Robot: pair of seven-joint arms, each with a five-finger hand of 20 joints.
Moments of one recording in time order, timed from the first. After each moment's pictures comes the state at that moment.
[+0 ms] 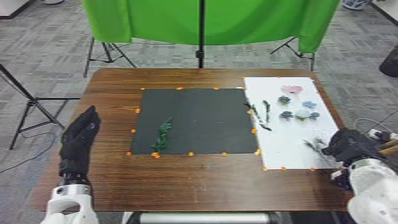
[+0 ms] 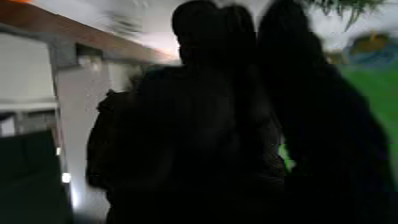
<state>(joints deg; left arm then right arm) 122.0 -66.5 -92.5 -112.9 56.9 16.1 21.3 -120.1 -39.4 91.0 -115.6 -123.9 6.1 38.8</state>
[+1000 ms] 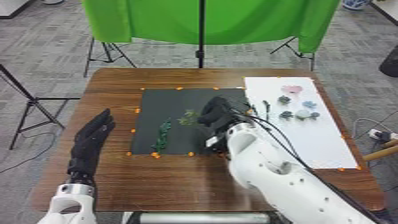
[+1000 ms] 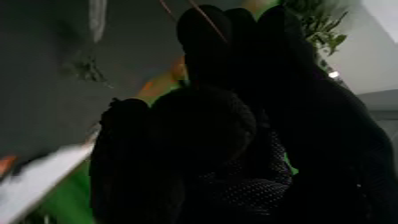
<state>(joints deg) 122.0 -66.9 -93.7 -113.0 59.1 7.5 14.8 -70.2 -61.3 40.0 -103.0 -106.5 12.6 34.9</state>
